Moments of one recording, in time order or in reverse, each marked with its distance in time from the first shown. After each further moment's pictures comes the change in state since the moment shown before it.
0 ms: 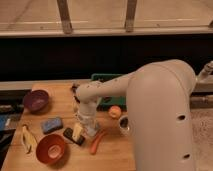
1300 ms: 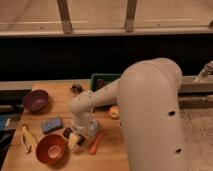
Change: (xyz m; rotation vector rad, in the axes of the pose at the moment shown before) arm -0.006 0.017 0.041 0.082 -0.027 -0.127
